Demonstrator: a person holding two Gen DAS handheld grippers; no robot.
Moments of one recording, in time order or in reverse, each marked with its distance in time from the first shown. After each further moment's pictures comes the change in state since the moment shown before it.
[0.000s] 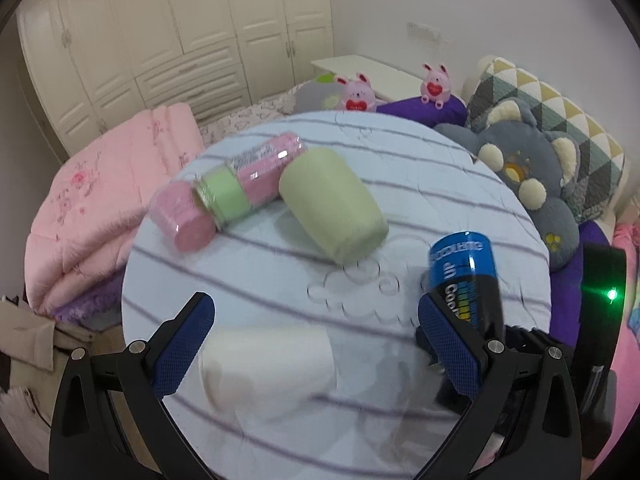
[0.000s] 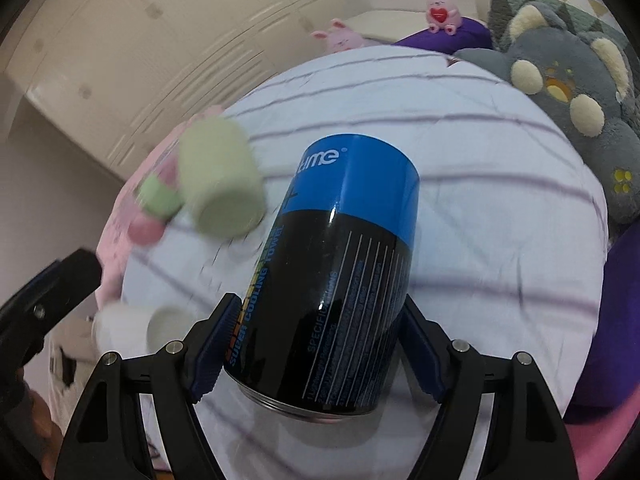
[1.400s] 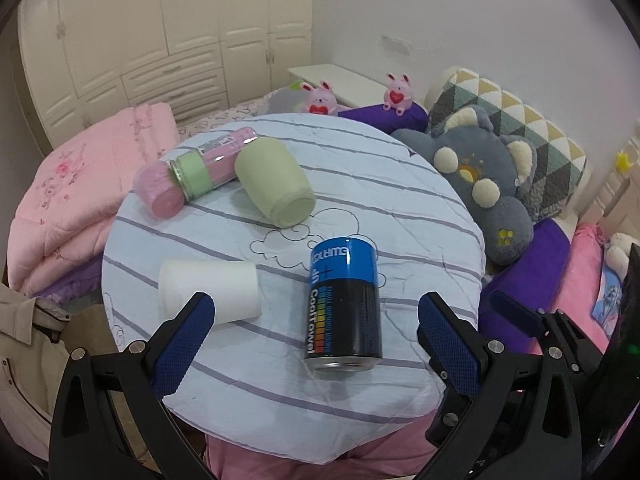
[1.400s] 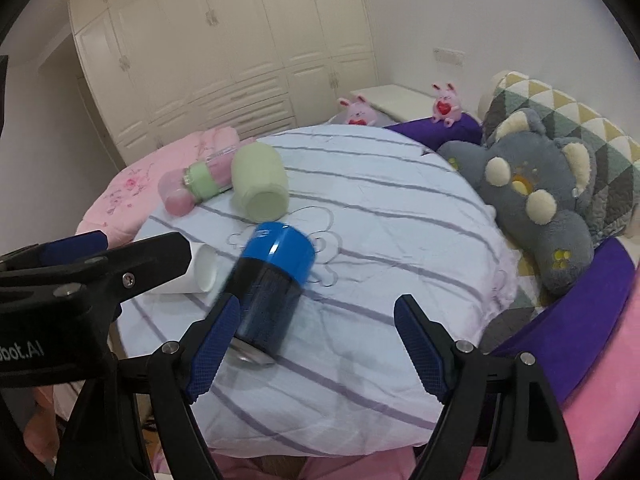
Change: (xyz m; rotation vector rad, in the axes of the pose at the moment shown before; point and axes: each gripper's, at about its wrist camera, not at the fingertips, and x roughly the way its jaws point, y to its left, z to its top) left arm -0.061 -0.045 -0.041 -0.015 -0.038 -0.102; right arm -0.108 0.015 -0.050 -0.238 -0.240 -0.174
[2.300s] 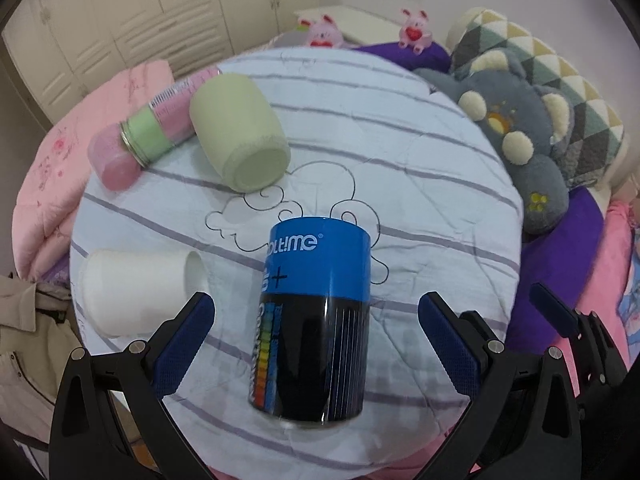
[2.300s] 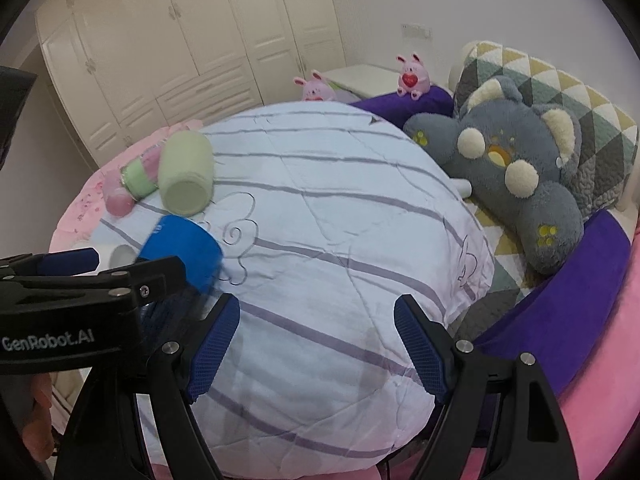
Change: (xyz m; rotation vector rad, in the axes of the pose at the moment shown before) left arm 0.098 -0.035 0.012 0.000 0.235 0.091; right arm 0.046 -0.064 -0.003 0.070 0.088 -0.038
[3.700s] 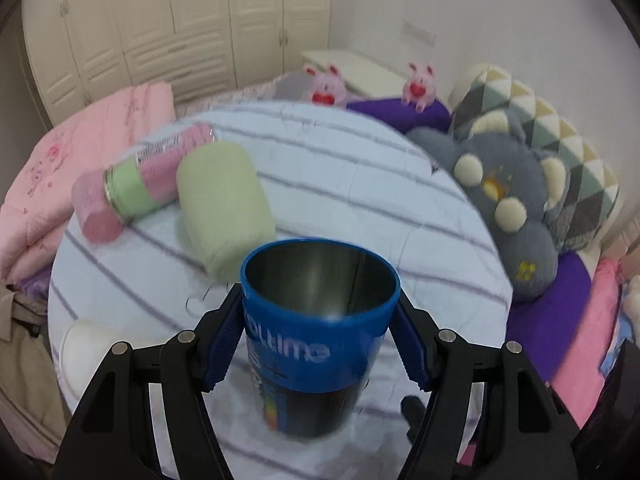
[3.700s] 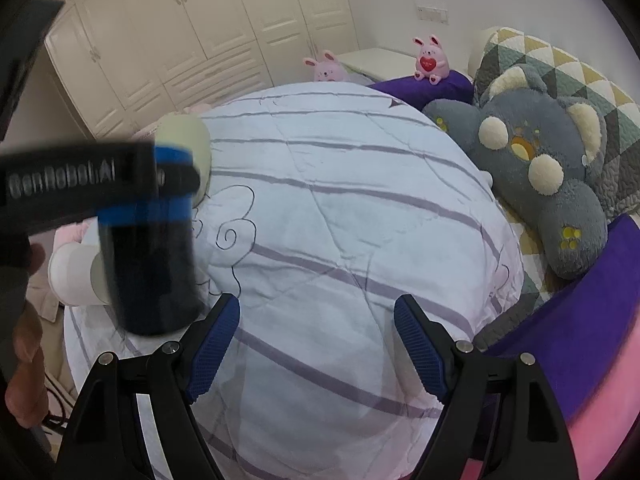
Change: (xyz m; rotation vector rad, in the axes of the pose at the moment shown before) left arm -0.002 0.007 0.049 -0.080 -0.190 -0.067; right arm 0.031 0.003 0.015 -0.020 0.037 0.041
